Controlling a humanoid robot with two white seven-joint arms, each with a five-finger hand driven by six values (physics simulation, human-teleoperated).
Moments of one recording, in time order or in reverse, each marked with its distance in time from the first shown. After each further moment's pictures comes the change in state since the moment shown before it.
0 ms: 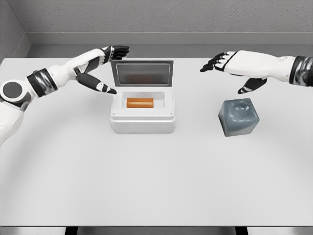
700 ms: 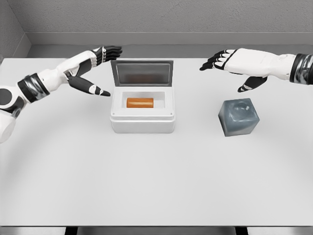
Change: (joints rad) left arm 0.052 0.059 0.005 -0.063 0.076 -0.043 0.000; right arm -0.008 -0.005 0.004 -0.010 0.000 0.000 0.000
